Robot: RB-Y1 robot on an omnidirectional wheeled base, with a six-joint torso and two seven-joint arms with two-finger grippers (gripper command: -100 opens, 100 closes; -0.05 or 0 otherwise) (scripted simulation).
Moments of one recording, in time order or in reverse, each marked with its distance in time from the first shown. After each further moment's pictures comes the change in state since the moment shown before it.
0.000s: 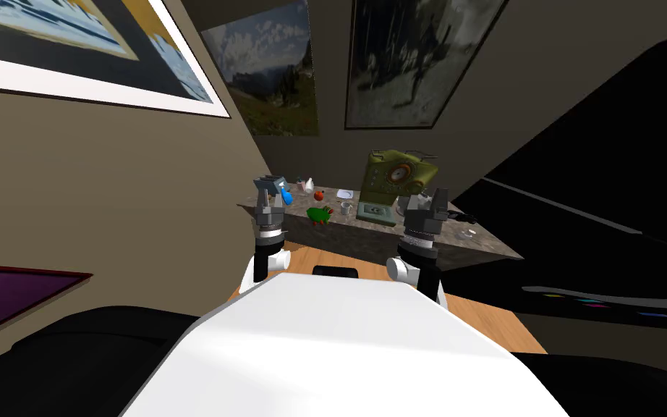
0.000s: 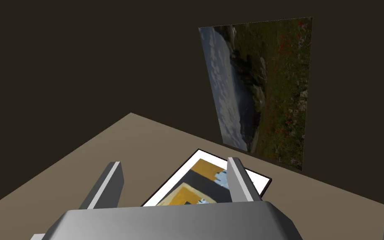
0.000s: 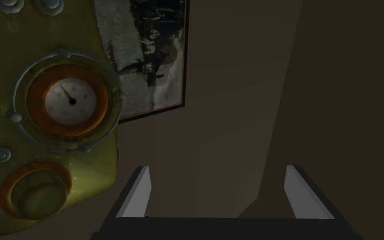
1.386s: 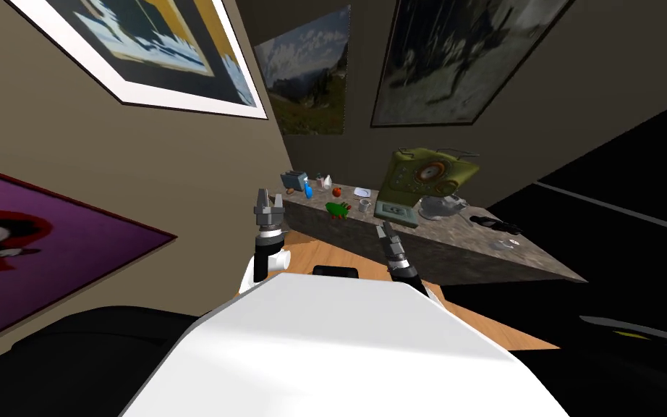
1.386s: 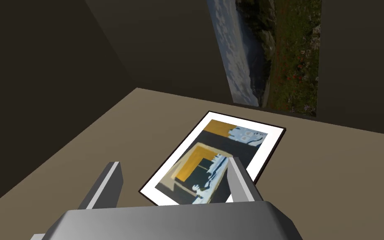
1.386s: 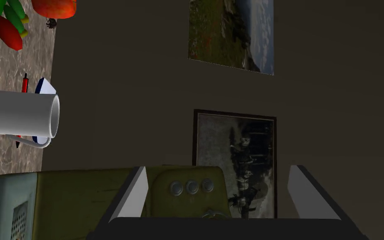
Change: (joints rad) left arm 0.000 0.000 0.000 0.000 0.000 0.000 0.000; right arm 0.211 -0.416 0.203 0.199 -0.035 -0.068 -0.026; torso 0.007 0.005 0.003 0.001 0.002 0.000
